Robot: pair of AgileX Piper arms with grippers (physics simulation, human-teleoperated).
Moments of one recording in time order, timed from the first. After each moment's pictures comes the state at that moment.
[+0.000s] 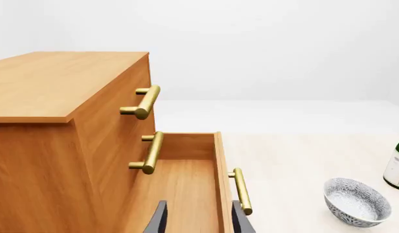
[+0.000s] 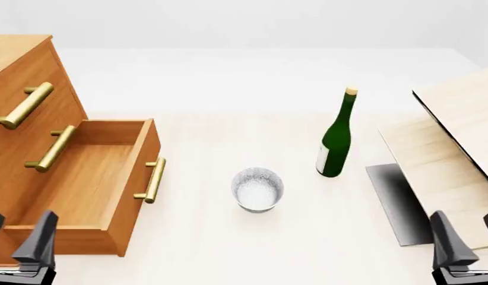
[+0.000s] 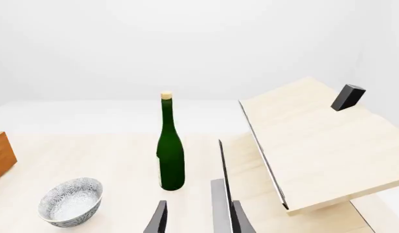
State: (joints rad) left arm 0.00 0.00 0.00 0.00 0.00; right arm 0.00 0.00 0.00 0.00 0.00
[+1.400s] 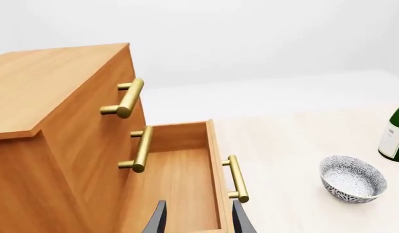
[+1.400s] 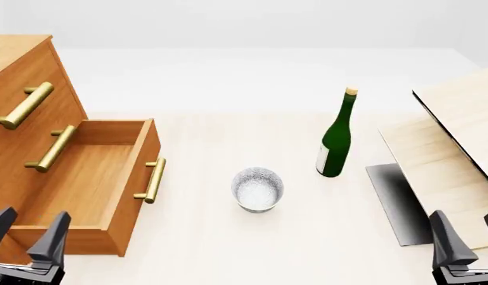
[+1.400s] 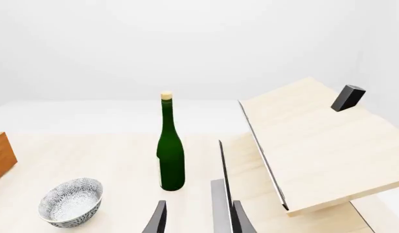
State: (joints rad) left arm -0.05 0.09 -0.03 0.01 0.07; right arm 0.00 0.01 0.00 0.00 0.00
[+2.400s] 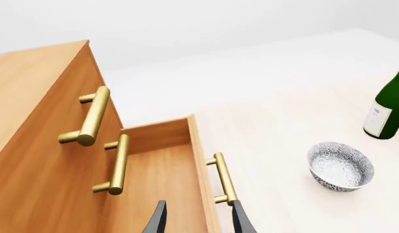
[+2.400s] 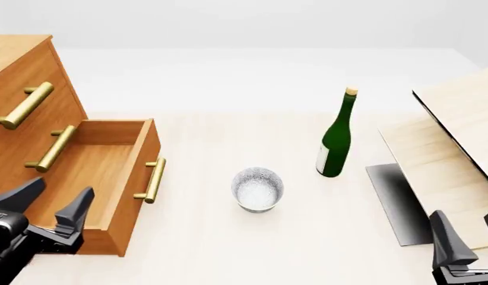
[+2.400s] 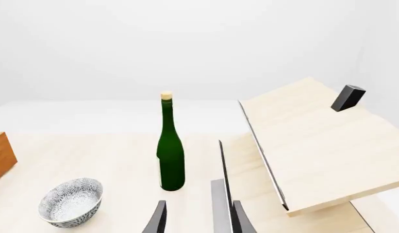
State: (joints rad) left arm -0.14 0.48 -0.18 -0.09 0.12; right arm 0.00 0.01 0.00 0.00 0.00
